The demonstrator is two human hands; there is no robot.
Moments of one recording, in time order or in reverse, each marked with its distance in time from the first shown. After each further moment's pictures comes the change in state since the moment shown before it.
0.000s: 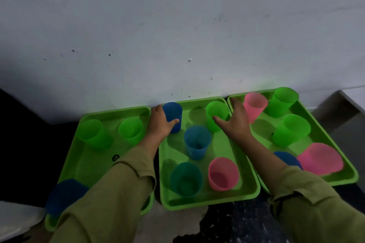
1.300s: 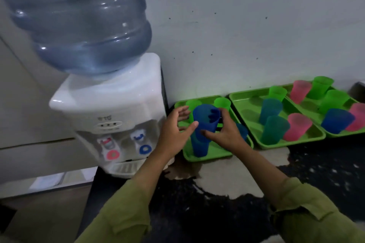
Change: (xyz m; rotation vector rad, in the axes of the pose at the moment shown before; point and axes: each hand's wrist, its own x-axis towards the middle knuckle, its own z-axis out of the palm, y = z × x) left_hand -0.234 -0.197 -0.296 -0.575 0.017 0.385; right_hand -0.275 -0.310 0.137 0.426 -0.125 -0.120
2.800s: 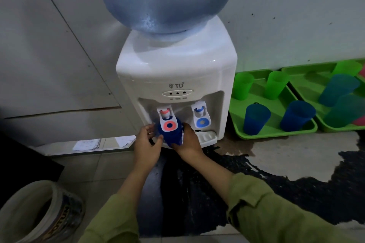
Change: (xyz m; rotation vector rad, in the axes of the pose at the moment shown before) left_hand -0.096 -0.132 -0.199 0.208 0.336 -0.368; right_hand -0.061 -0.045 0.285 -0.132 -0.315 0.307
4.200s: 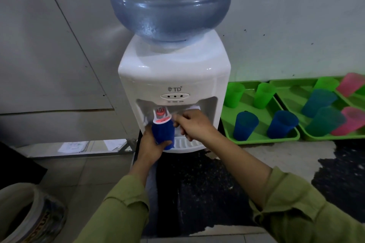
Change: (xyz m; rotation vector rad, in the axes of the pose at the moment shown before) left_hand 0.021 -0.022 0.027 -0.032 -0.152 0.036; right_hand -0.030 -0.079 -0.095 0.044 -0.127 -0.031
